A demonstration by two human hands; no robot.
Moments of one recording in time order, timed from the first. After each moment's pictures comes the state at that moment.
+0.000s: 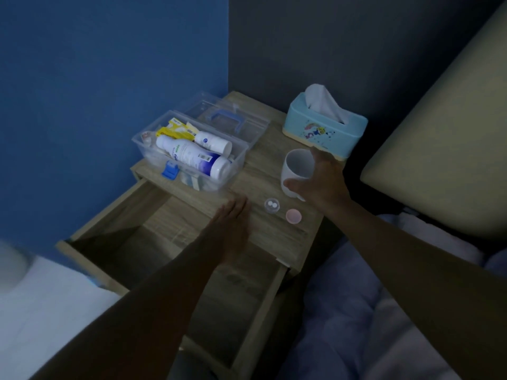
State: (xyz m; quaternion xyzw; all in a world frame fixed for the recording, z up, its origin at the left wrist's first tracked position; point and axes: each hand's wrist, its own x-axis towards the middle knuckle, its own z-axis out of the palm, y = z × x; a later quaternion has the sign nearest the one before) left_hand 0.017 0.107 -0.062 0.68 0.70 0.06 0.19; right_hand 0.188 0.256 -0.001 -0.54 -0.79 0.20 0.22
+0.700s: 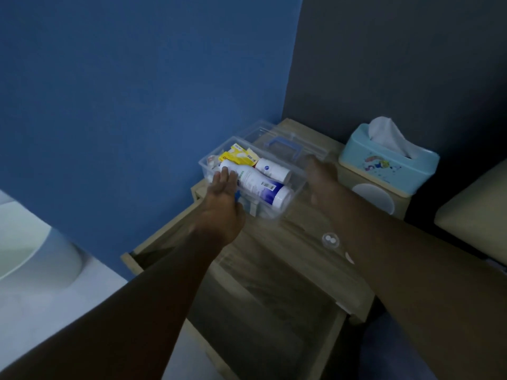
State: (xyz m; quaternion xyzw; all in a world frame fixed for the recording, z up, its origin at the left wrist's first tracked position) left_hand -0.096 0.097 -0.011 0.51 0.81 0.26 0.11; right_hand 0.022 0.276 0.014 -0.62 -0.46 0.56 0.31
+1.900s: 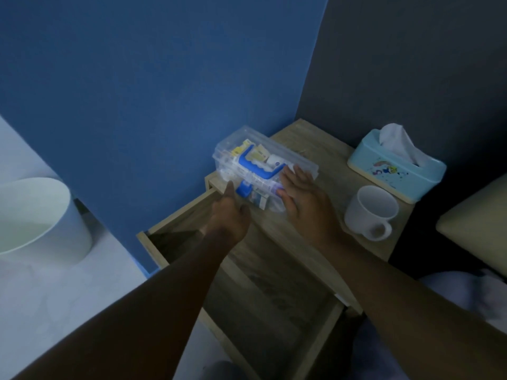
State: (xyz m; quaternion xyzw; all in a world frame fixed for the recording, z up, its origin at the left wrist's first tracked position) left_hand -0.084 0.078 -0.029 0.33 0.84 0.37 0.22; right_hand 0.057 0.197 -0.015 -0.25 -0.94 0.07 0.23
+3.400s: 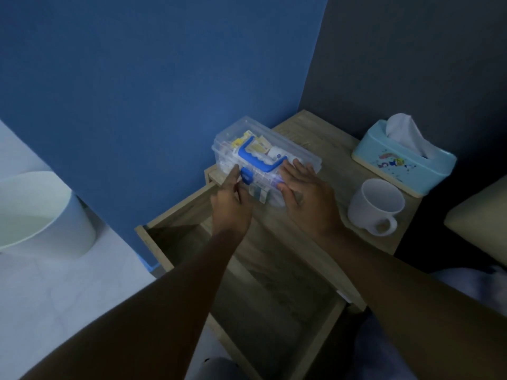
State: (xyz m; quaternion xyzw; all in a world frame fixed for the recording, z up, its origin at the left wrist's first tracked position) left_hand -0.071 0.093 -0.043 0.29 0.79 0.53 0.11; right_hand 0.056 0.197 -0.014 -0.26 -0.92 0.09 0.27
